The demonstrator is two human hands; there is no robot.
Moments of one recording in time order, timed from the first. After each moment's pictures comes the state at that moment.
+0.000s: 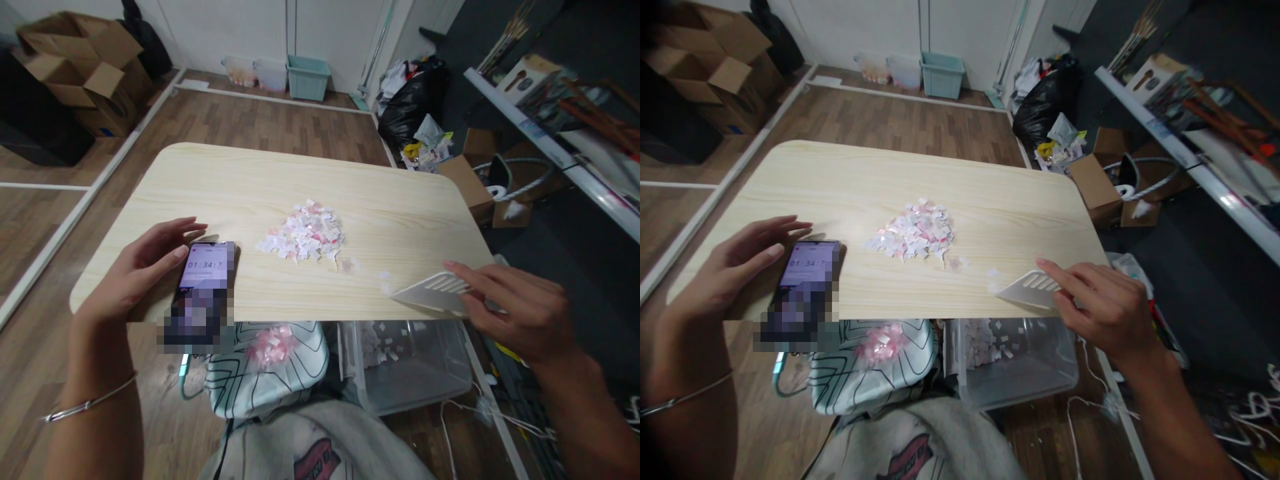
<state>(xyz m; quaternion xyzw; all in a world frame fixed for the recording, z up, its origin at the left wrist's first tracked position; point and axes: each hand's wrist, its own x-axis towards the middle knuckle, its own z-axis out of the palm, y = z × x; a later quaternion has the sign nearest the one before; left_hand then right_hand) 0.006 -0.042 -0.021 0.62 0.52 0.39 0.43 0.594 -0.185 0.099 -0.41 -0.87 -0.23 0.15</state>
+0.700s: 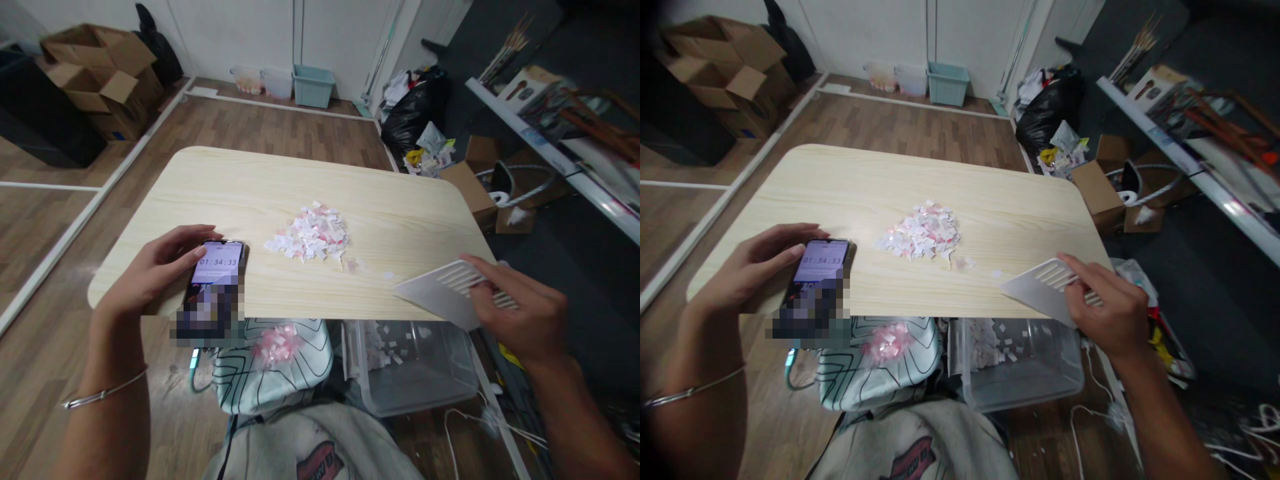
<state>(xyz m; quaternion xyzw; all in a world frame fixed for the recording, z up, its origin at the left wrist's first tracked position) 0.013 -0.042 -0.007 0.65 0.51 0.34 0.44 0.590 -0.191 0.074 -0.54 -0.78 -0.23 0.24</state>
